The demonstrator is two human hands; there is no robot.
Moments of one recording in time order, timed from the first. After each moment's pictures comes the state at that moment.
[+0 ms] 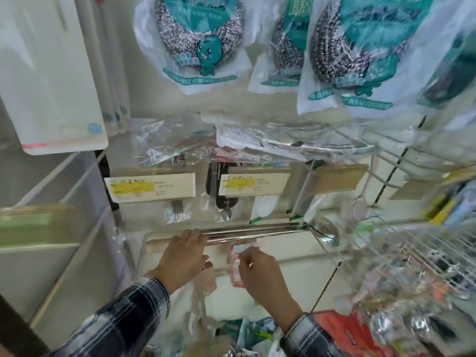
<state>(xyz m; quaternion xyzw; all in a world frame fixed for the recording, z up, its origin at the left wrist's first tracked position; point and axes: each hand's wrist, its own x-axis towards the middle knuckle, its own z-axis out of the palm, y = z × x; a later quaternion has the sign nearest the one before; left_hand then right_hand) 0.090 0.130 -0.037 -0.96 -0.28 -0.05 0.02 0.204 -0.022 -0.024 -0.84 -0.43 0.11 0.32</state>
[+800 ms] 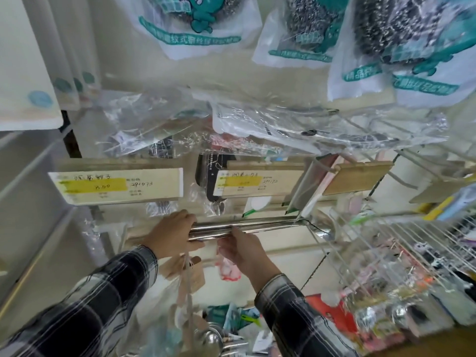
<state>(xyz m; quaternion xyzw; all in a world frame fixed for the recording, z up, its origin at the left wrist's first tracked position) 0.129 0.195 -0.057 -0.97 -0.23 -0.05 -0.06 0.250 0.056 -0.055 -0.60 -0.03 0.46 0.66</state>
